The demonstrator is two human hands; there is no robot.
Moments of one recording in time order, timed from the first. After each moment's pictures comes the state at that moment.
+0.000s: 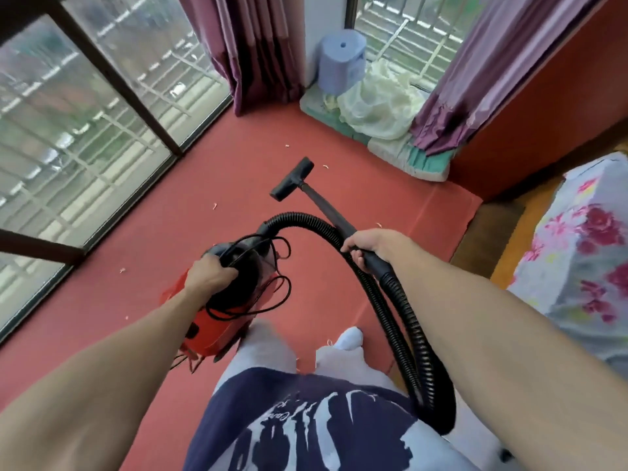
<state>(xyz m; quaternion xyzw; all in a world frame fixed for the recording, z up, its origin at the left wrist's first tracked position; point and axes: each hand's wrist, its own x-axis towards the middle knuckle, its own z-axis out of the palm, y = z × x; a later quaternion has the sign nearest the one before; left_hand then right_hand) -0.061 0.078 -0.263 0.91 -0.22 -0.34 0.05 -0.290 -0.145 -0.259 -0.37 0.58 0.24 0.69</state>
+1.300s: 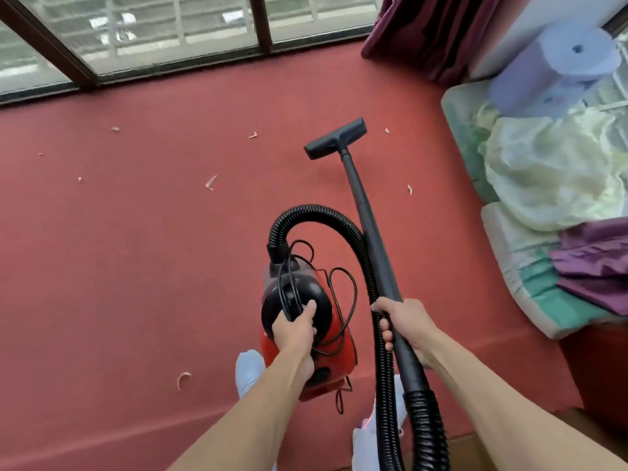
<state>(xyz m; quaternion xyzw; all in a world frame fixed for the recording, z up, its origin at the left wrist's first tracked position) -0.234 -0.194 -0.620 0.62 0.47 -0.27 0.57 -0.256 -0.368 -0.584 -0.52 0.53 0.28 0.61</state>
